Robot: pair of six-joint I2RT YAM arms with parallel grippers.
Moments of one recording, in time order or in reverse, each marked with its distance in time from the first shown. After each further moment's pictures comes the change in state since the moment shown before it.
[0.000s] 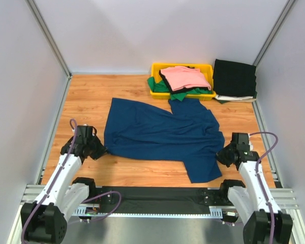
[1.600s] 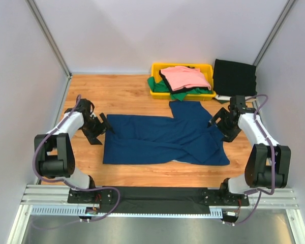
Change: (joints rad) left arm 0.153 0.690 0.447 -0.090 0.207 0.198; right arm 0.000 0.654 0.616 -0.109 -0.080 -0.156
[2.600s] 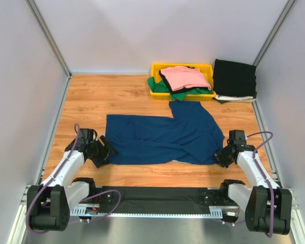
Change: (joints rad) left arm -0.090 -0.562 -0.552 0.202 -0.001 -0.222; right arm -0.010 -0.447 -0.595 0.111 0.087 0.178
